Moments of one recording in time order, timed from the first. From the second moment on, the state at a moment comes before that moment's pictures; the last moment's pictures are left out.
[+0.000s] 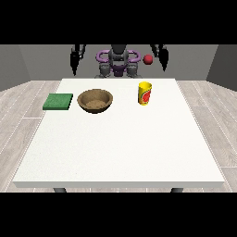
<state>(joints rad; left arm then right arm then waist) -0.03 0.11 0.01 -1.62 0.01 0.01 0.01 -0.01 -0.10 -0.04 -1.53 -0.01 0.00 0.00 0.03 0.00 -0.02</state>
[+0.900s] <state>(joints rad) -0.04 0.04 -0.02 -1.90 0.10 0.11 0.44 0.03 -0.10 -0.06 -1.91 -0.14 -0.04 0.44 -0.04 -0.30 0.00</state>
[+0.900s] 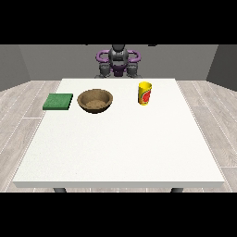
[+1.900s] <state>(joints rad) -0.23 0.08 0.11 -1.43 0.04 0.04 -0.22 -0.11 -0.12 -0.14 -1.80 -0.19 0.07 0.06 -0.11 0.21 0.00</state>
